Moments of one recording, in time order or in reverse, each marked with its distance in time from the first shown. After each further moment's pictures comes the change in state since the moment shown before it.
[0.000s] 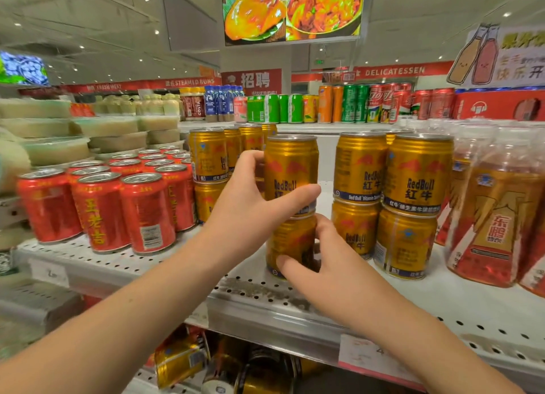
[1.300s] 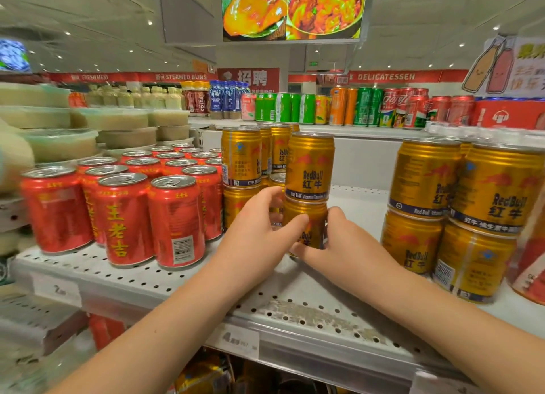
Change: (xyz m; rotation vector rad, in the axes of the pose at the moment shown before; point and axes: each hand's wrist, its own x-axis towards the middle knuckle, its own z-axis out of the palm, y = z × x) left_hand 0.013 -0.078 -0.039 0.112 -0.063 -0.050; right_hand 0.088 0.001 0.040 -0.464 0.104 0.000
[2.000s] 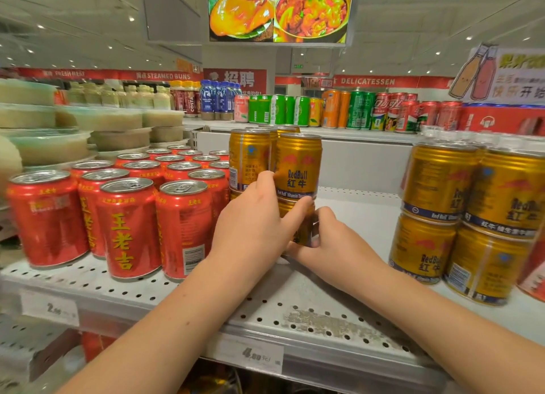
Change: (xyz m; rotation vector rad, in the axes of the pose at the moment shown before) left_hand 0.024 0.000 -0.017 0.505 0.173 0.106; right_hand 0.018 -0.018 0.022 0.062 -0.008 0.057
